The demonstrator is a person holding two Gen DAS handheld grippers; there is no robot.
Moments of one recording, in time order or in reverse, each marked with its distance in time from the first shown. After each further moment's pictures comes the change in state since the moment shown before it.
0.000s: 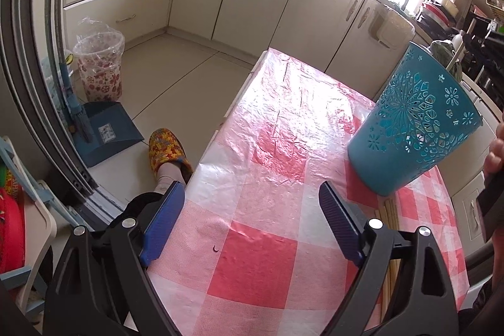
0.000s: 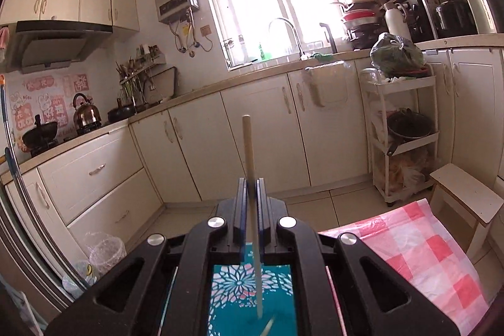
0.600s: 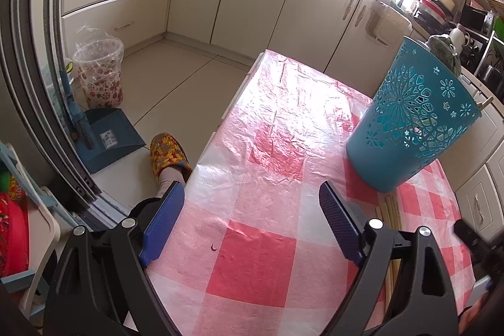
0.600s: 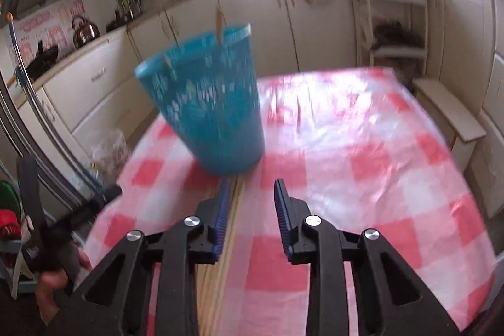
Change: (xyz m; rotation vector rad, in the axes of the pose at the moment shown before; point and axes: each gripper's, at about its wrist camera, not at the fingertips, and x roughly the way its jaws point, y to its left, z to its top) left arm -0.003 -0.008 -0.004 0.045 -0.012 0.013; right arm -0.064 -0.053 -0.139 0.014 0.547 0.002
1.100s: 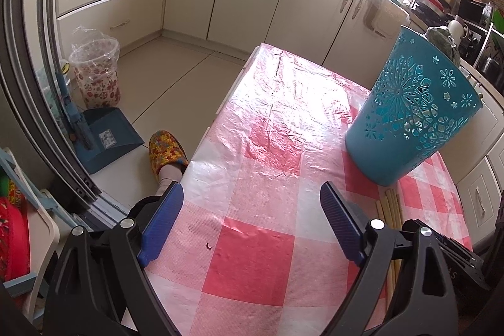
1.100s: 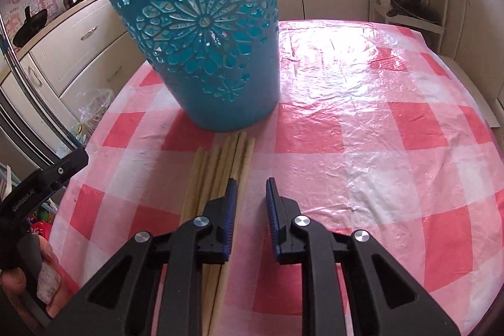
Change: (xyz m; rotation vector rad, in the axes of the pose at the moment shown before) left arm 0.004 -0.003 0.001 0.019 0.024 -0.003; right arm 0.051 0.021 -0.001 -0.087 0.088 -0.067
